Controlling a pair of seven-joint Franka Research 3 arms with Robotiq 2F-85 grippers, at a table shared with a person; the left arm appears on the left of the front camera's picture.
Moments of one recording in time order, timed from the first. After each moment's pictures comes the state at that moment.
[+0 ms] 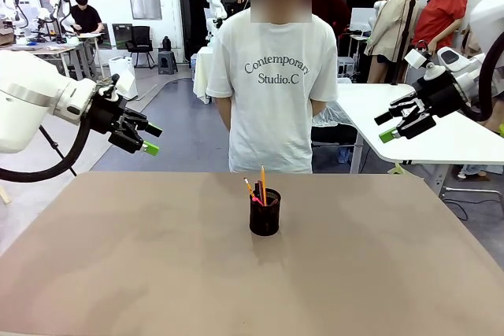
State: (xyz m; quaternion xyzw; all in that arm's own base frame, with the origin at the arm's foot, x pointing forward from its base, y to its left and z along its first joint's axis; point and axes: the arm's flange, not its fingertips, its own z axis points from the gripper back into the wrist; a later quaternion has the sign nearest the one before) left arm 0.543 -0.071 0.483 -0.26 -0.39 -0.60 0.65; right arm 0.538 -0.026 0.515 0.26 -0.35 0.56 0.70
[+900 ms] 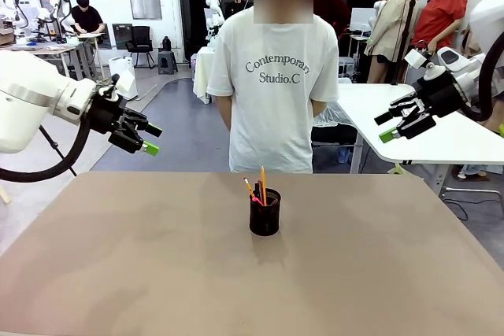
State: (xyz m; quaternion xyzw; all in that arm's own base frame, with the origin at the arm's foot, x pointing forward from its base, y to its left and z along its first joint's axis) left arm 0.543 -0.071 0.483 -0.26 -0.39 -0.60 0.65; right arm 0.538 -0.026 0.515 0.26 -0.35 0.56 0.70
